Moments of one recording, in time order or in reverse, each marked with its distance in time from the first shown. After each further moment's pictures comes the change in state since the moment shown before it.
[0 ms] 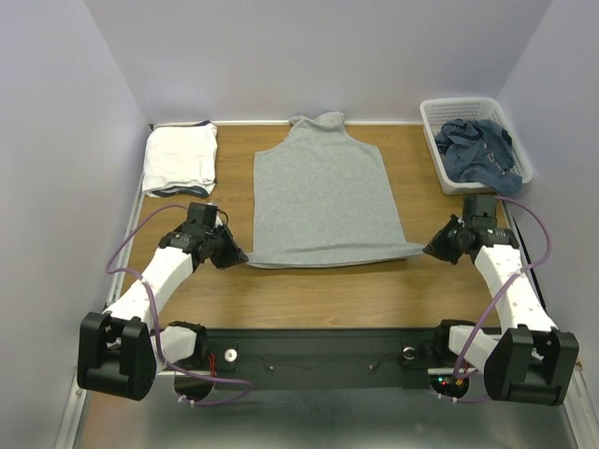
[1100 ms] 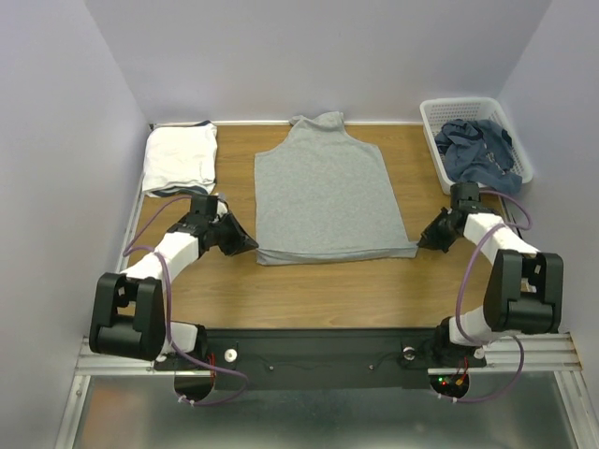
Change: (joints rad) left arm 0.046 0.187 0.003 0.249 0.188 0.002; right arm -0.014 0.381 0.071 0.179 -0.028 0.014
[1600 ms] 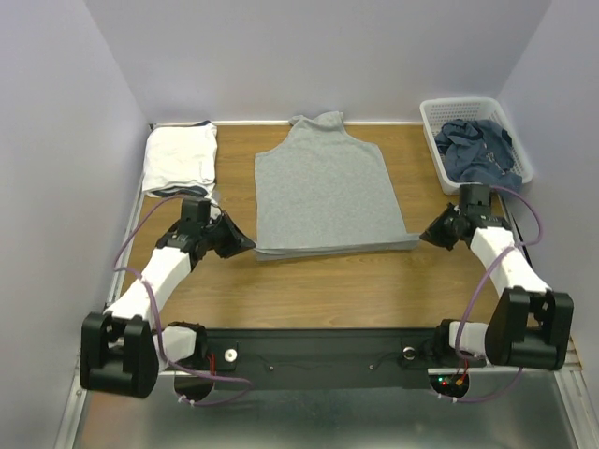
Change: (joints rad) left arm 0.001 -0.140 0.004 -0.058 -0.007 0.012; right arm 0.000 -0.153 -0.013 0.027 -0.030 -0.009
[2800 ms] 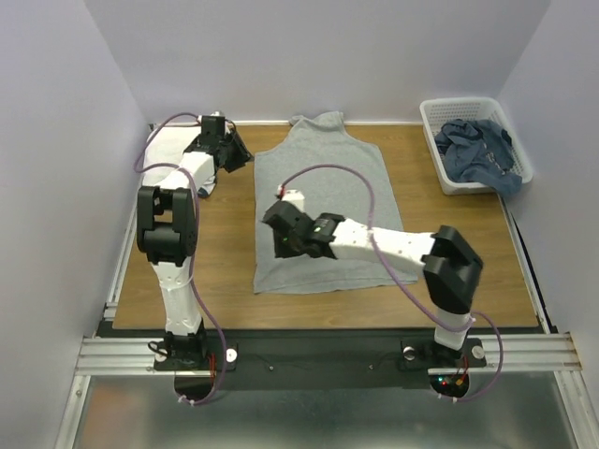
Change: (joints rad) left arm 0.048 0.824 0.890 0.089 -0.240 0.104; right arm 1.151 0.505 0.583 0.010 0.483 0.090
